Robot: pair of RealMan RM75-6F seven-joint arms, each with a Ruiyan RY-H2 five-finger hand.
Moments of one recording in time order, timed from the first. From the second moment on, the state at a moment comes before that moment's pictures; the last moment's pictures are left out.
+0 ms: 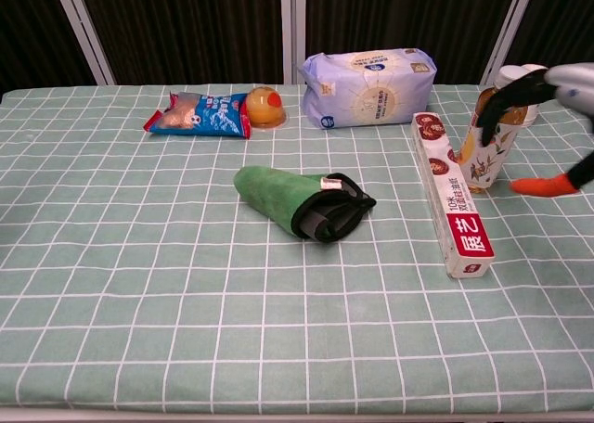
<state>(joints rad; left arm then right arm) -0.14 -1.14 -0.05 -1.66 1.54 1.48 0.15 0.47 -1.32 0.15 -1.60 -1.53 1.00 -0.09</state>
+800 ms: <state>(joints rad) -0.20 -1.17 -0.06 -1.69 1.50 1.39 0.14 0.80 -1.80 0.23 -1.15 -1.34 0.79 -0.14</state>
